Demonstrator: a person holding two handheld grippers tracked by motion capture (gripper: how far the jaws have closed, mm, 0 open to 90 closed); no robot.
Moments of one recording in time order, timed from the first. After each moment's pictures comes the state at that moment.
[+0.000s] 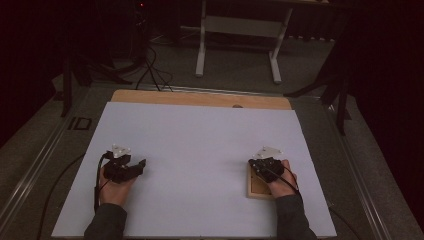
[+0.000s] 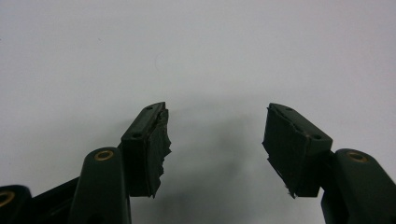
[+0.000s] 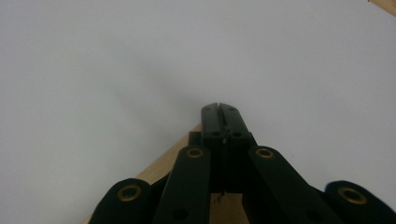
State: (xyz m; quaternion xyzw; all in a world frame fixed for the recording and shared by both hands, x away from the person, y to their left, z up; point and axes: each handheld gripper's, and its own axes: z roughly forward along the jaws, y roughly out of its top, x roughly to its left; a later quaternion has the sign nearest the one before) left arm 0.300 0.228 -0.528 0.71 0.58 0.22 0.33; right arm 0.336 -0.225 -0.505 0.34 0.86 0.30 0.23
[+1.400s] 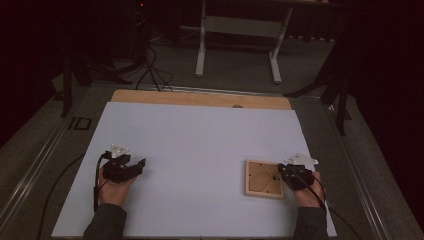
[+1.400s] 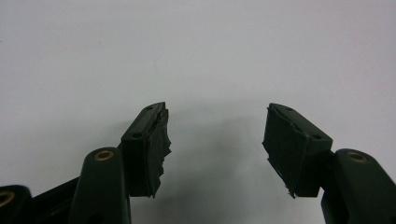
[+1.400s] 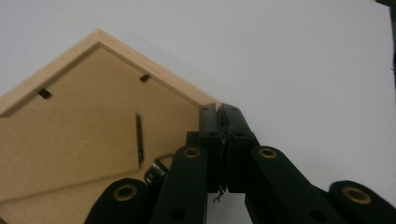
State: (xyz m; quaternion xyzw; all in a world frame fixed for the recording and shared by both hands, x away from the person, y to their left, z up) left arm 0.298 0.230 -0.525 0.71 0.58 0.22 0.34; right arm 0.307 -0.300 -0.497 0.45 0.80 0.29 0.27
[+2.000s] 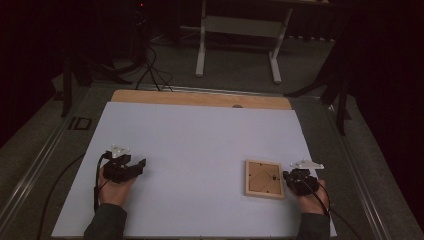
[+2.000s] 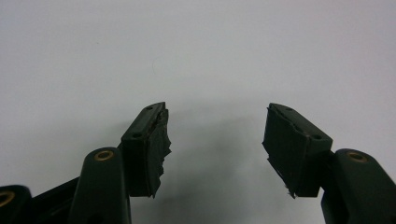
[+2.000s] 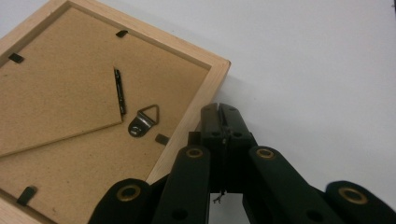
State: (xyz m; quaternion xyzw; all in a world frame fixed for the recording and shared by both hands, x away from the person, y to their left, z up) left arm 0.298 0.229 -0.525 0.71 0.58 0.22 0.34; right arm 0.296 -0.313 -0.507 0.51 0.78 0.27 0.24
